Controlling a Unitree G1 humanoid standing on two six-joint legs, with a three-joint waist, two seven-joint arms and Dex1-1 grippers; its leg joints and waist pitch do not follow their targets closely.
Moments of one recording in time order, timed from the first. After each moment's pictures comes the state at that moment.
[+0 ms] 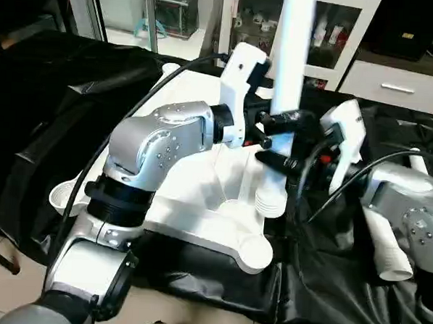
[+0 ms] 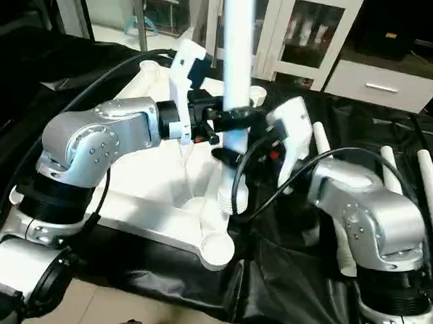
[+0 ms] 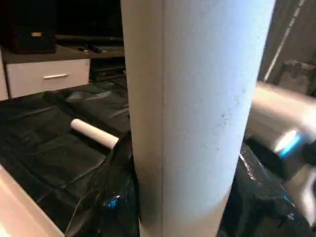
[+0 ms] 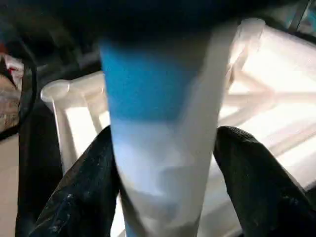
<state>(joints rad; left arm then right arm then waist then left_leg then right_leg) -0.90 0.14 -0.15 0.07 -0.55 0.86 -0.61 -0.47 -0.51 0.01 -0.25 0.55 0.94 0.66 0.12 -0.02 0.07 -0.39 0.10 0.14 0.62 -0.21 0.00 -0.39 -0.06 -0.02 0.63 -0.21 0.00</state>
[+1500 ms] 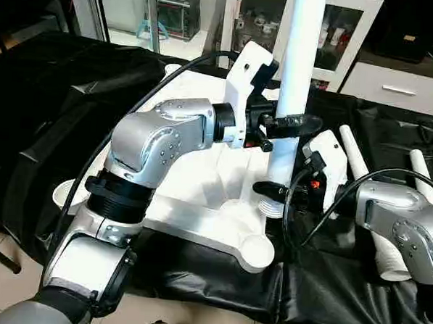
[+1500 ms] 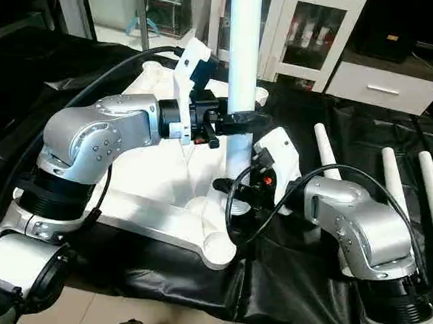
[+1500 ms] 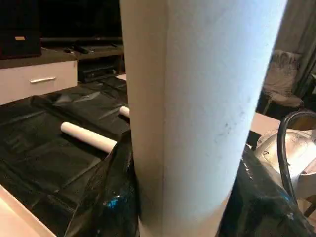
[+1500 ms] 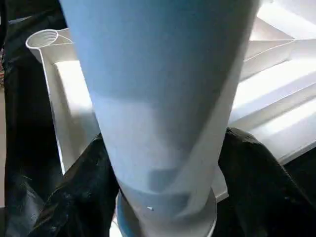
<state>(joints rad) -0.92 0.15 -0.16 0.09 -0.52 0.84 -0.70 -0.41 -0.56 0.09 -0.23 0.49 0.90 0.68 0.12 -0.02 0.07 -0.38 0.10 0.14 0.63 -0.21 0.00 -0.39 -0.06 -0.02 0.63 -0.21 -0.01</state>
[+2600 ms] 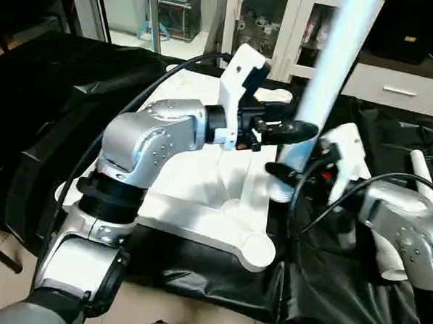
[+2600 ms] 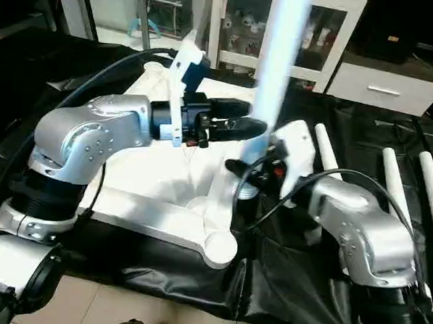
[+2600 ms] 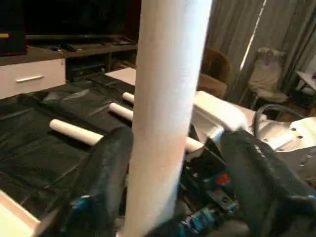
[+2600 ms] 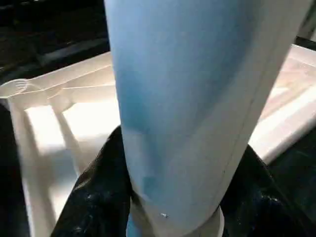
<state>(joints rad) -0.89 0.19 -0.13 0.08 -0.55 0.85 -0.78 -0.35 -0.46 -0.05 -0.20 0.48 0.76 0.58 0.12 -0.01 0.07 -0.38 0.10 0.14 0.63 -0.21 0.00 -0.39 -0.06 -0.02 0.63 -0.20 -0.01</state>
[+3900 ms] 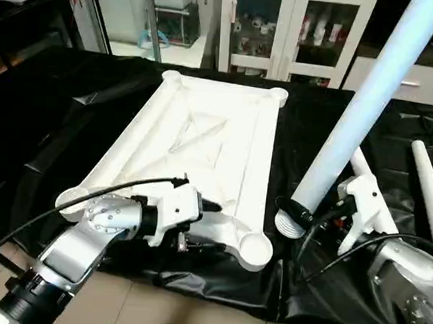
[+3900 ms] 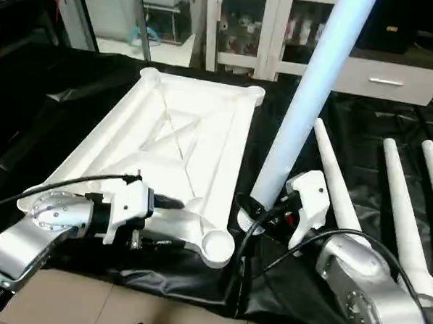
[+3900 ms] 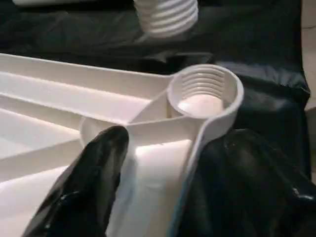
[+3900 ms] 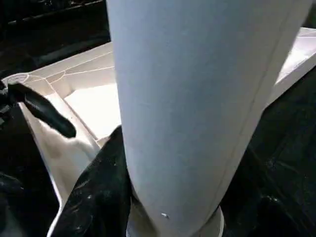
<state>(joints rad) -0.31 0.55 -0.40 -0.05 -0.13 0.20 -1.00 0.02 -0.45 -0.08 -0.43 0.48 0.64 0.57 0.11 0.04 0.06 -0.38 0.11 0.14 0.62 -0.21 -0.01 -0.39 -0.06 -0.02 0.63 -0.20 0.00</state>
